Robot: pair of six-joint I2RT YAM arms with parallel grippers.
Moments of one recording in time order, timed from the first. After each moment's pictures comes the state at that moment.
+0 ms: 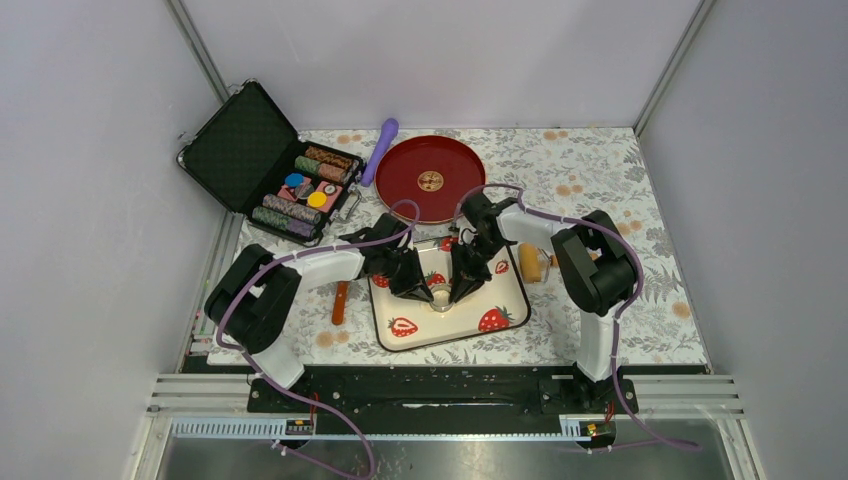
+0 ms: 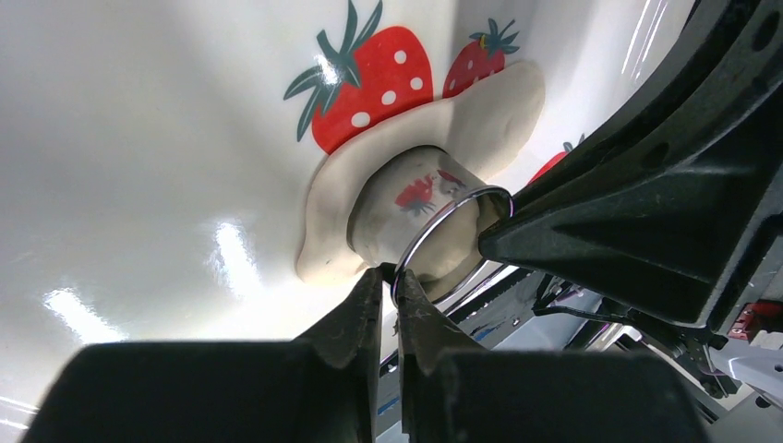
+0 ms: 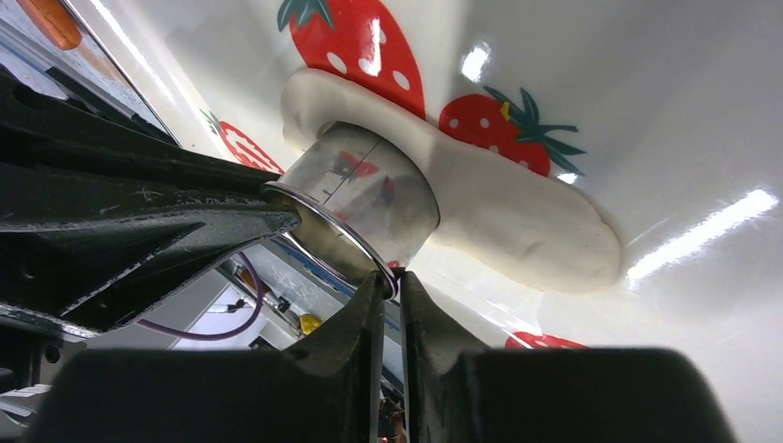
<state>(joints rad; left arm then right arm) -0.64 1.66 0.87 -0.28 0.46 -0.84 0.57 1.96 1.25 -0.79 -0.63 0.43</state>
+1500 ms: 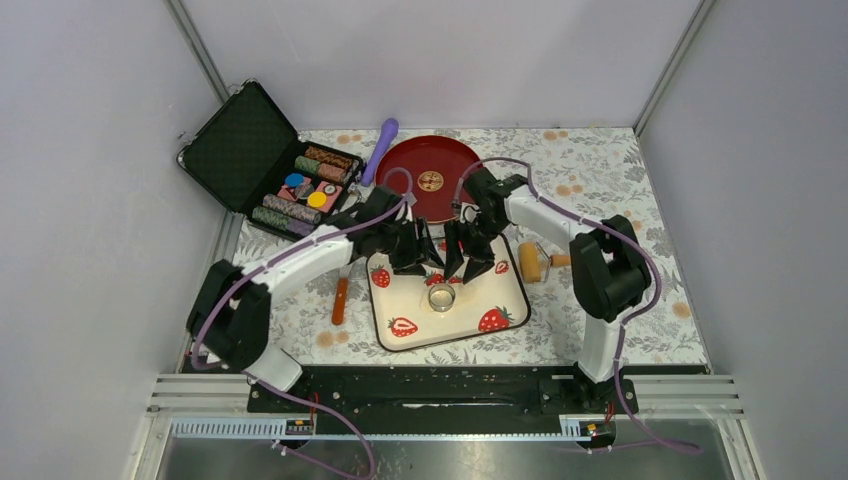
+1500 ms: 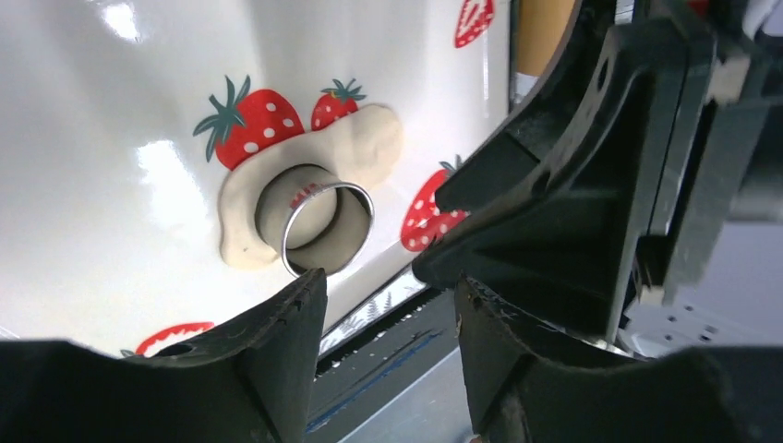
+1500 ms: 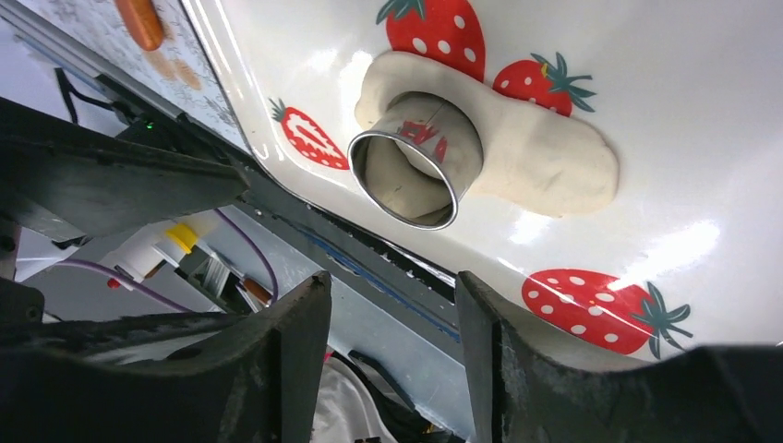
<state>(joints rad) -0.62 1.57 1.08 -0.46 0.40 -0.81 0.55 1.91 1.43 -0.96 -0.59 0.41</state>
